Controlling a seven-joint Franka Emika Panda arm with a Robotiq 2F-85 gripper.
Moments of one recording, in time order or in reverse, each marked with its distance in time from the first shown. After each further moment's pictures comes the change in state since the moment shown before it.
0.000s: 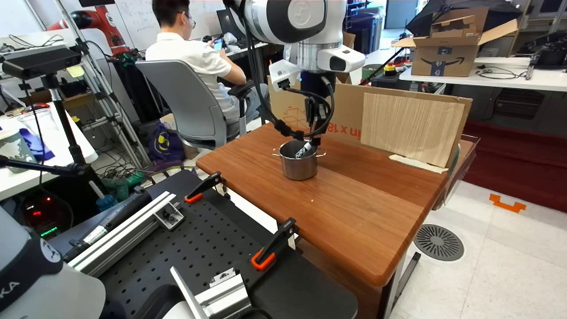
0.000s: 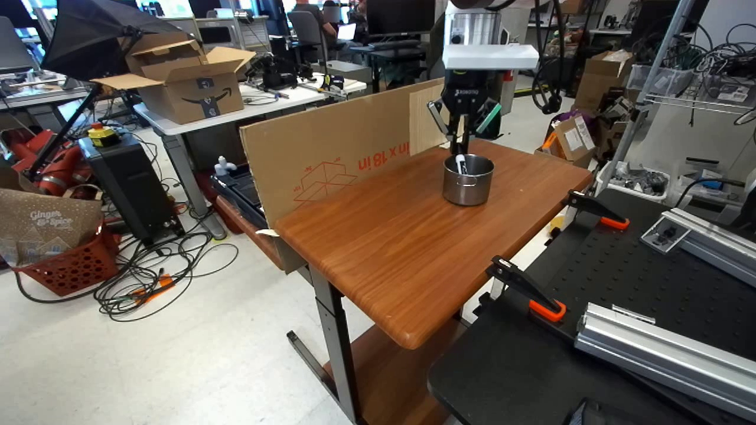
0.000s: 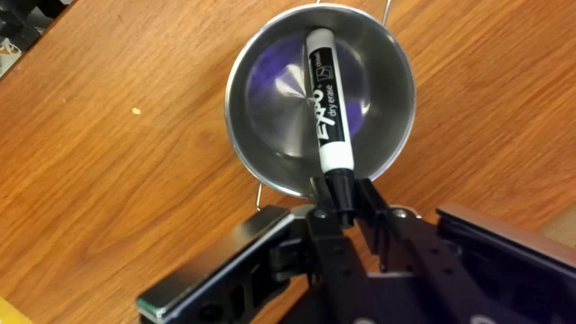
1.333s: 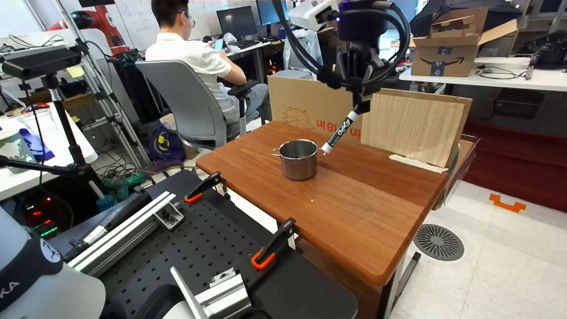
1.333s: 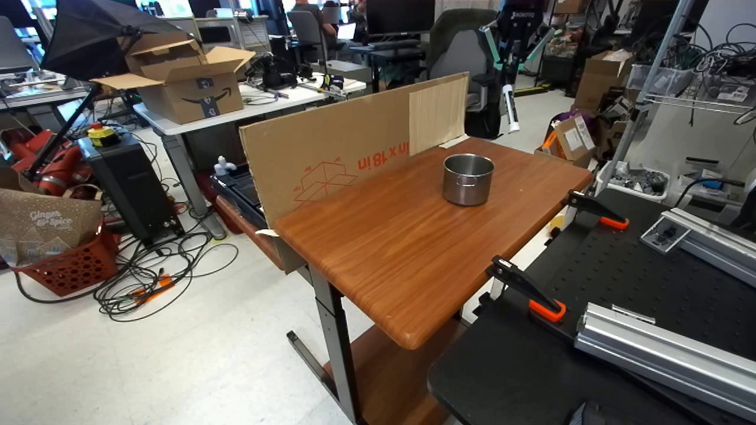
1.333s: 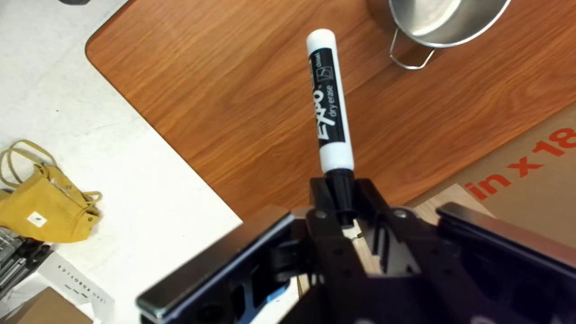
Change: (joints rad) arm -0.126 -0.238 -0.074 -0.045 -0.126 -0.065 -0.163
